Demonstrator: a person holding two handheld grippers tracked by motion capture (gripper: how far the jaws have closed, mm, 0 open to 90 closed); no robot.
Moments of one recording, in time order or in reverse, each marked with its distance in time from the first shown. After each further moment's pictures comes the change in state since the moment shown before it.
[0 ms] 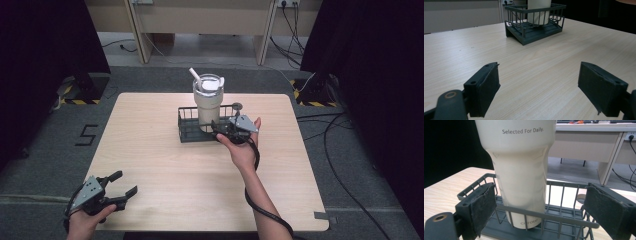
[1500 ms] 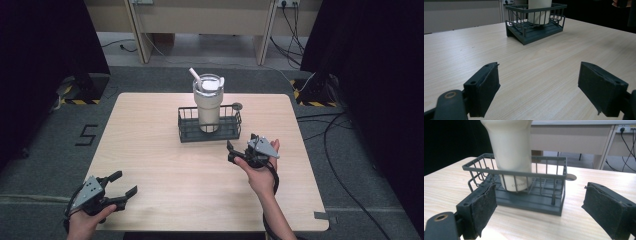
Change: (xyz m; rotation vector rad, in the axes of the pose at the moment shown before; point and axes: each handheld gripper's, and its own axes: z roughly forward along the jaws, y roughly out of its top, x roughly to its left) left arm 0.000 0.000 0.000 0.003 0.007 0.005; right arm -0.021 -0.037 -0.071 0.025 -0.017 0.018
